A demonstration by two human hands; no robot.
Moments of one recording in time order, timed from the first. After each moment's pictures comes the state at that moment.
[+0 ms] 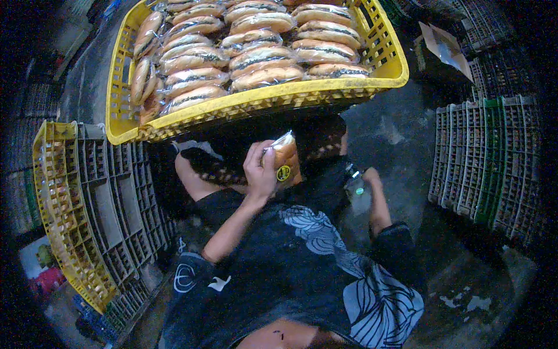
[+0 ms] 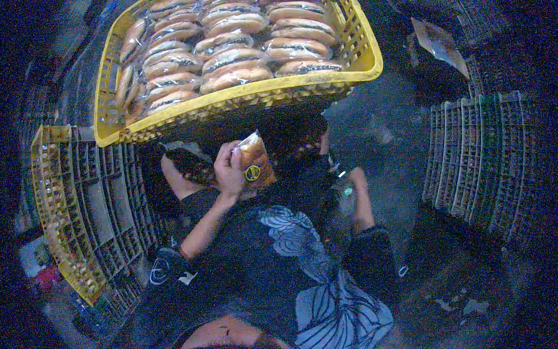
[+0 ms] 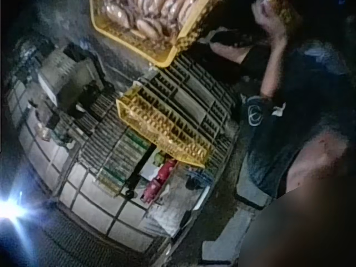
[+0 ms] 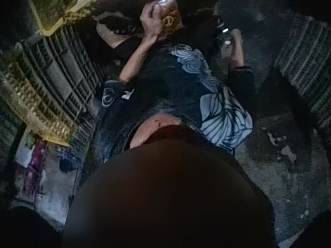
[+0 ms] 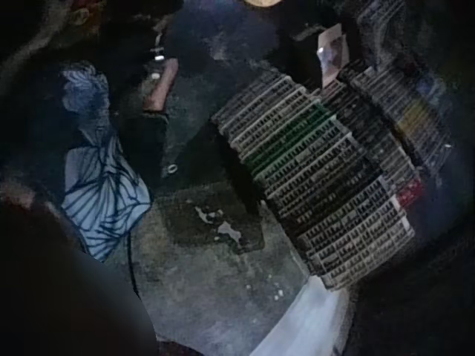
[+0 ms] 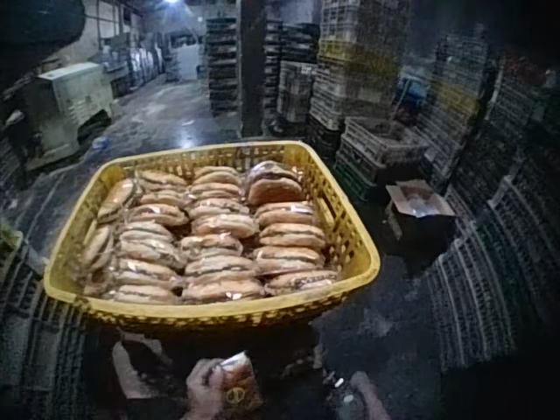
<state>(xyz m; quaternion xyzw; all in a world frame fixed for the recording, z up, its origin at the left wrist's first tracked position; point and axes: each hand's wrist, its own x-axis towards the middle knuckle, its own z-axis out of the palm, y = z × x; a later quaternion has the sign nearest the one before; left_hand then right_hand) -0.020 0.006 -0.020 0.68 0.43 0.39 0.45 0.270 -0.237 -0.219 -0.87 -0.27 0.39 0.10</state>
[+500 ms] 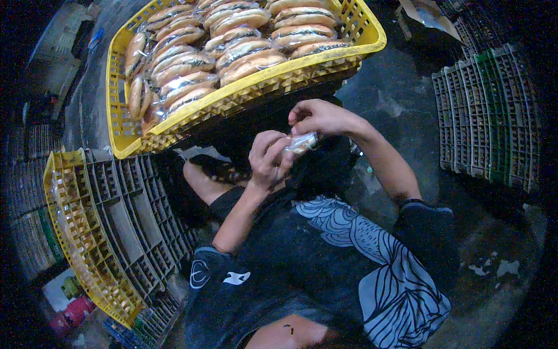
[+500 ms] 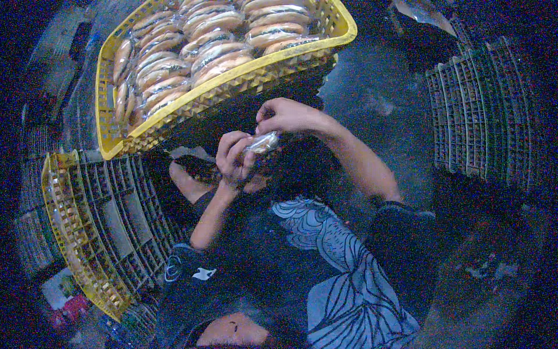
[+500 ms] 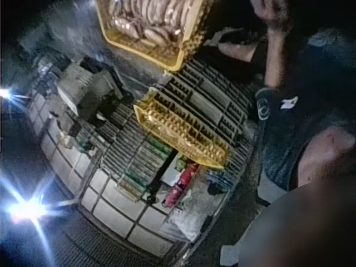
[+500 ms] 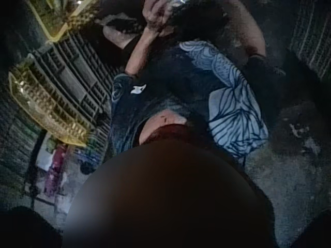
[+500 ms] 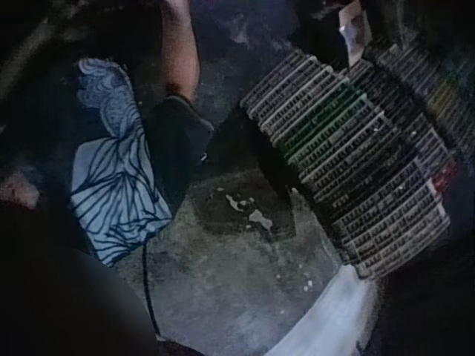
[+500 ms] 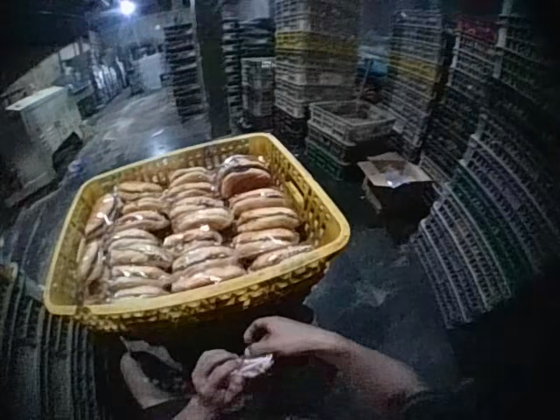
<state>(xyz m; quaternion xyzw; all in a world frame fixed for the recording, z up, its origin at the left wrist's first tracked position) -0.014 0.017 0.012 0.83 0.10 0.47 0.29 0.170 -0.029 0.043 -0.60 -0.47 0.57 0.31</state>
